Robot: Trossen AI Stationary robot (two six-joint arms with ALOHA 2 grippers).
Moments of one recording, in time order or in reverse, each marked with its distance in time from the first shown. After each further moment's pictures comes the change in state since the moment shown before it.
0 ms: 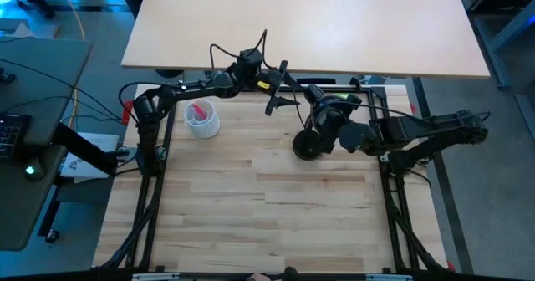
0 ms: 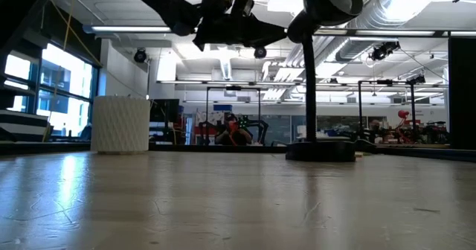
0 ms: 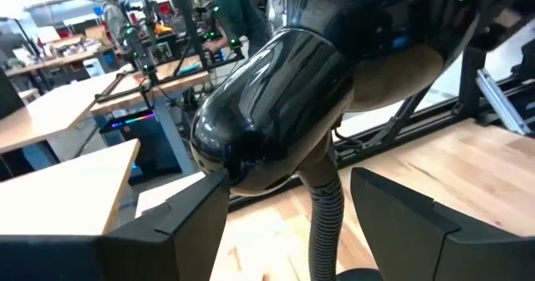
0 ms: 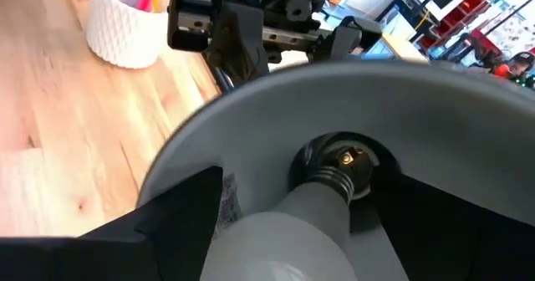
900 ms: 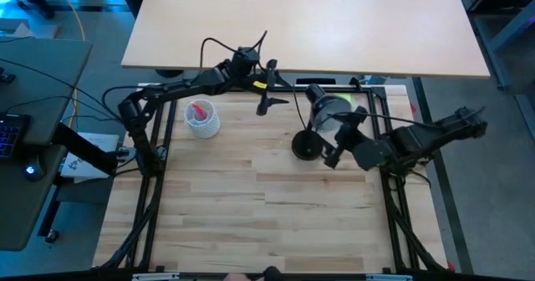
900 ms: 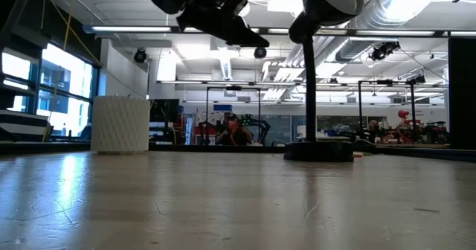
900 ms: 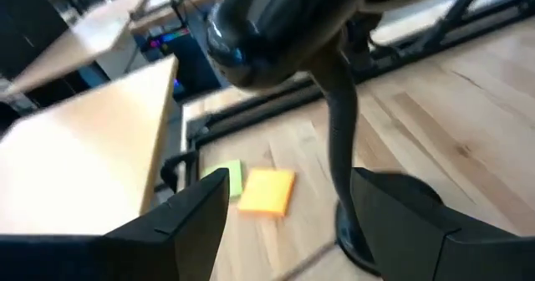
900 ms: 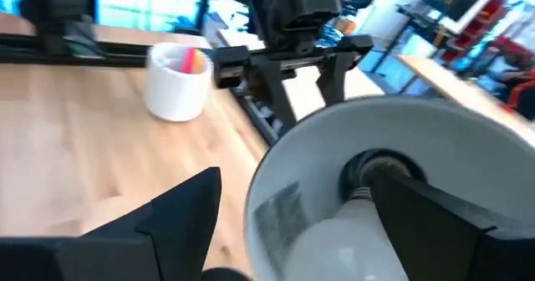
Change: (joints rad) left arm -0.004 -0.144 -0.002 -0.435 -0.266 0.255; right arm 0.212 -0.046 0.000 0.012 0.095 0.190
